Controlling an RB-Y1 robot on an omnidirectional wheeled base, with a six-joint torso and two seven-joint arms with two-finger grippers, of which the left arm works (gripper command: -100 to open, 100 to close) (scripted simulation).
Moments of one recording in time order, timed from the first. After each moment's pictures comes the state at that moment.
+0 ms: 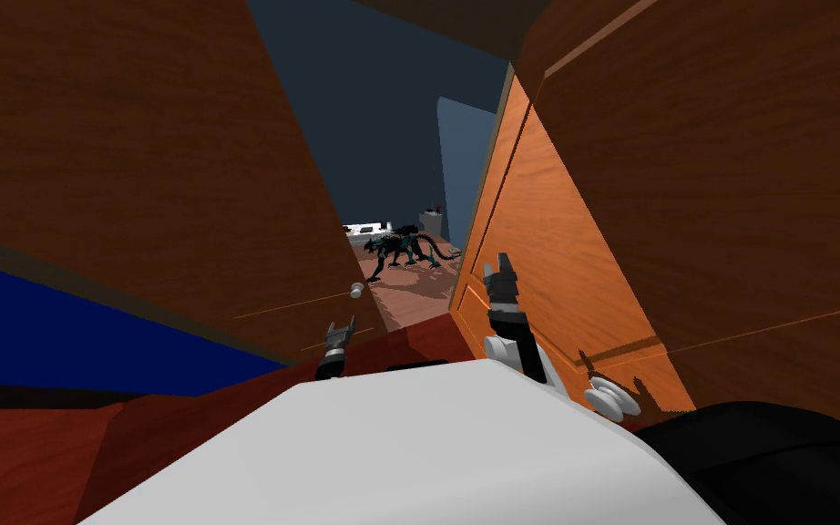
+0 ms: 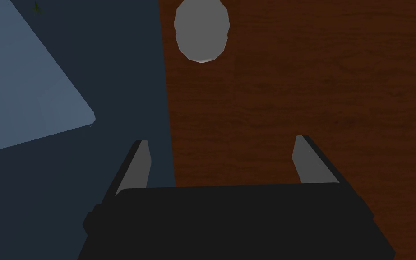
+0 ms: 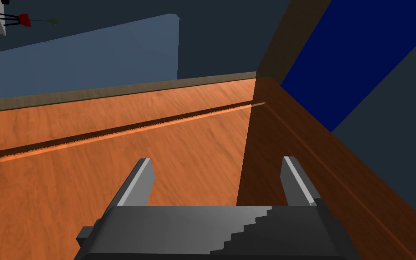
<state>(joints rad) 0.14 0.02 0.39 -1.00 -0.32 -0.76 -1.21</state>
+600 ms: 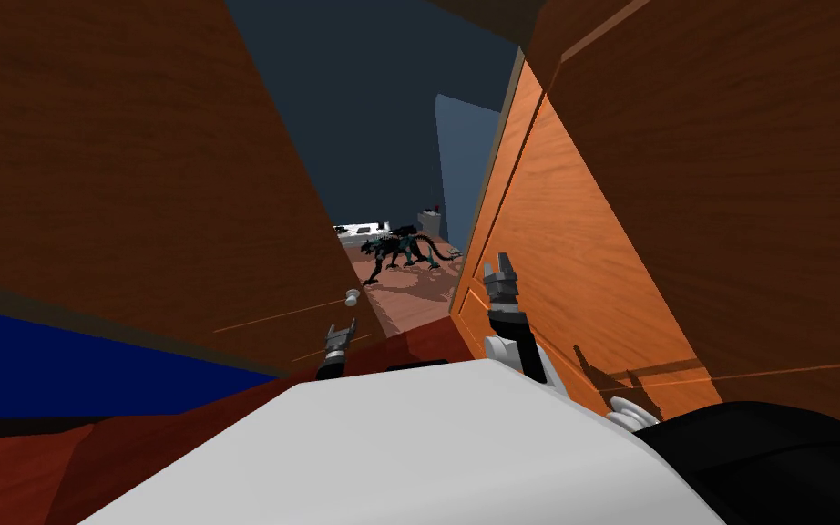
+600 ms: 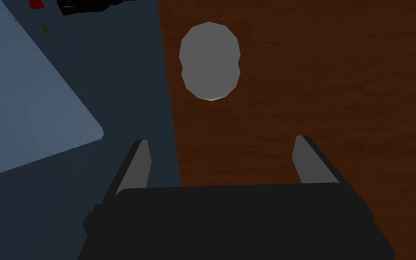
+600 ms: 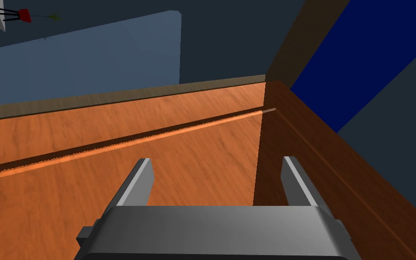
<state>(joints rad) 0.12 0.02 0.41 -0.94 -0.33 -0.77 -1.27</state>
